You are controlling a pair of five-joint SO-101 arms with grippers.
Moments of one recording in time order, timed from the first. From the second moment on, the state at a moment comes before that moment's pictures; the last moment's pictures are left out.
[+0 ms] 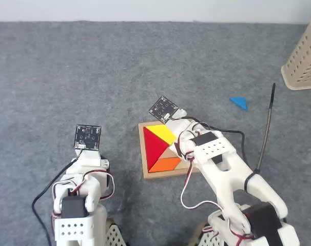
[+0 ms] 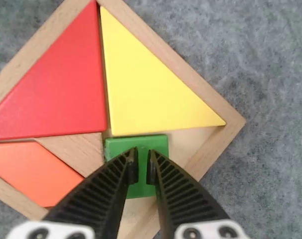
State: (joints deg) left arm -8.7 -102.7 96.9 71.2 -1.2; right arm -27.2 -15.7 54.0 35.2 26.4
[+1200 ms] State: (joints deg) left arm -8.7 -102.7 96.9 71.2 -1.2; right arm -27.2 -15.7 41.3 55.0 18.9
